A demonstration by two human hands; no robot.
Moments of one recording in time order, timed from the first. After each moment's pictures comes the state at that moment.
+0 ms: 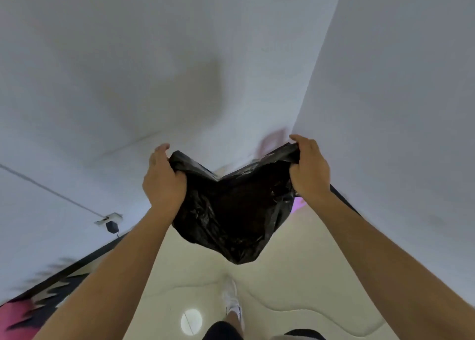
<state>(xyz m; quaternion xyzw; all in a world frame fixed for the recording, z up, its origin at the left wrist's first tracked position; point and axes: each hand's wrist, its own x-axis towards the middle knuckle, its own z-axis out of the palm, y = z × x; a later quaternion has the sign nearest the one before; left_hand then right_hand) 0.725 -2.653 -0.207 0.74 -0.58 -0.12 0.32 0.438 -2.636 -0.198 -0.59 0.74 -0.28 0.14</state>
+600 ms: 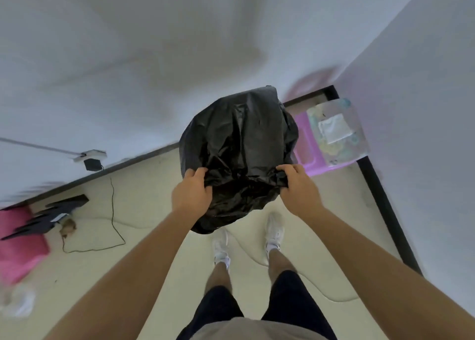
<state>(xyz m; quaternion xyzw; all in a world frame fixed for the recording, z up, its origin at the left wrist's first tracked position) 0.697 -2.742 -0.442 0.76 -0.59 -0.28 -0.04 0.441 -2.761 -0.438 -0.64 0.69 0.00 0.35</state>
